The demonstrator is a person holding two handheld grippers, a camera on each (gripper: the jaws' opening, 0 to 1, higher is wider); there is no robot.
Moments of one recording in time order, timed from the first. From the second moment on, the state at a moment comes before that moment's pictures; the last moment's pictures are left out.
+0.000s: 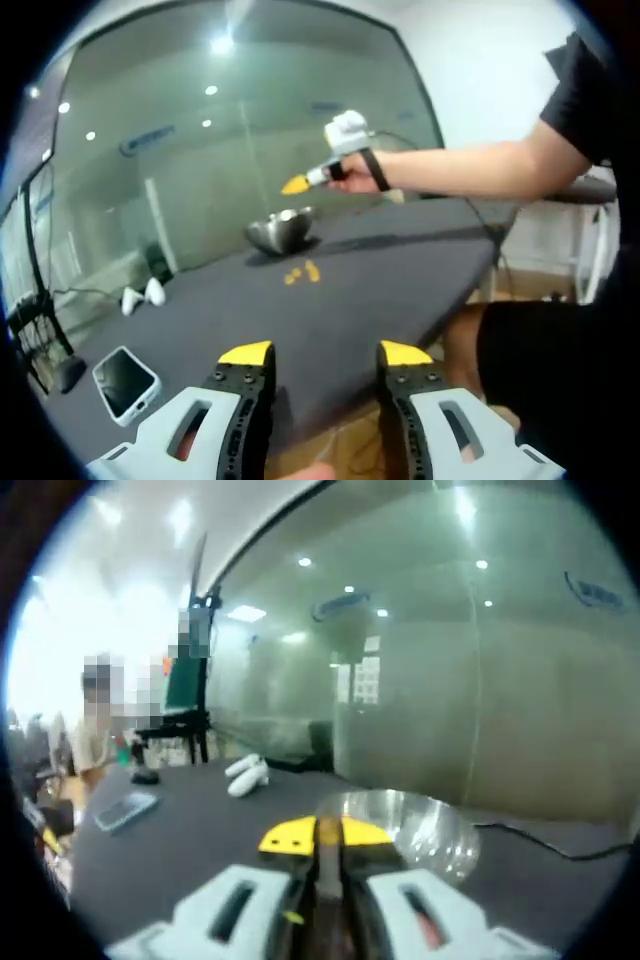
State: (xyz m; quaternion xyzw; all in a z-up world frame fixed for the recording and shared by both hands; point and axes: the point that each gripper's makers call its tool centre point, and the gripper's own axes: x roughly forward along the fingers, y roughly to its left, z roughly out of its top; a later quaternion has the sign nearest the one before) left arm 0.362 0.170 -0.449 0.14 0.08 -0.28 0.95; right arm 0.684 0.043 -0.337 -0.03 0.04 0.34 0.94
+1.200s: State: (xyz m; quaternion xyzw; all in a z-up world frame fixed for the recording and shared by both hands) left arm 0.361 0.161 -0.449 0.15 0.08 -0.30 0.94; right arm 0.701 0.019 -0.348 -0.03 0.03 0.31 0.95
